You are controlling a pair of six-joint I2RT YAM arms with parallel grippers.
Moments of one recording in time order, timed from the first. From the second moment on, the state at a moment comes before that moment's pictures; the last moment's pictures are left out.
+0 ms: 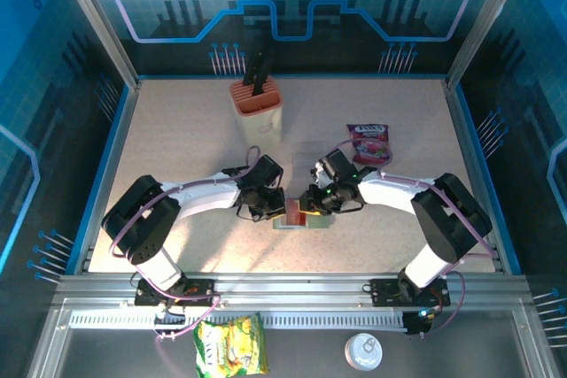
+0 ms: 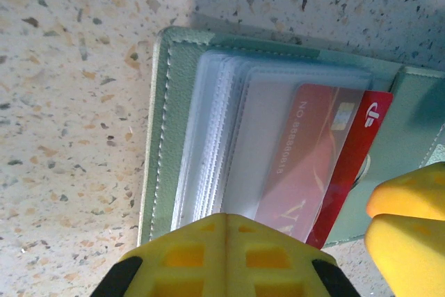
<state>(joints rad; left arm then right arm) -0.70 1.65 0.89 -0.43 0.27 -1.03 0.59 1.61 0.81 -0.30 -0.52 0.70</state>
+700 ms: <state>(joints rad) -0.70 1.70 0.95 -0.43 0.29 -1.00 0.54 1.62 0.70 -0.13 -0.59 0.71</state>
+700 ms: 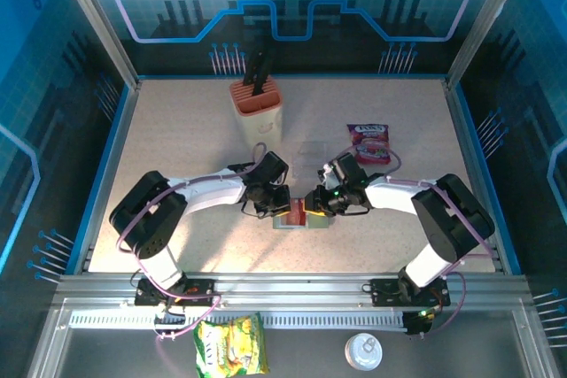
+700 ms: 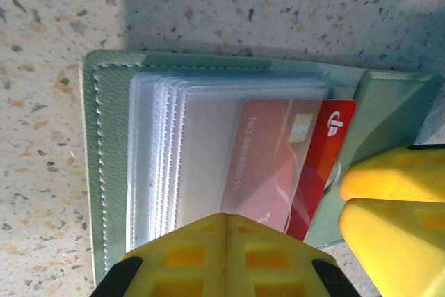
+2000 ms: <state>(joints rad) -0.70 1.71 0.95 -0.45 0.29 -1.00 0.48 1.63 0.62 0.05 -0.71 0.79</state>
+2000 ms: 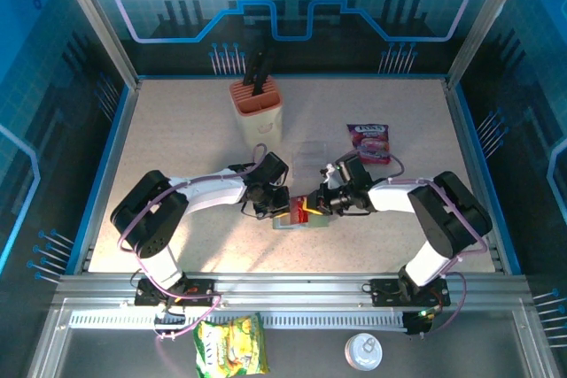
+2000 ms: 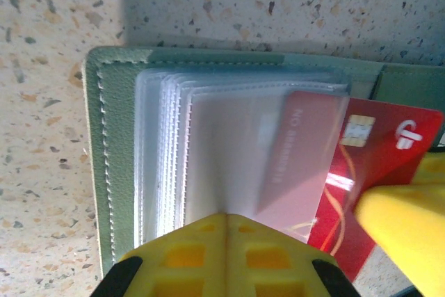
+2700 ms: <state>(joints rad) -0.70 1.57 0.90 -0.41 0.27 -1.00 0.42 1.51 0.99 -0.57 -0.50 0.12</state>
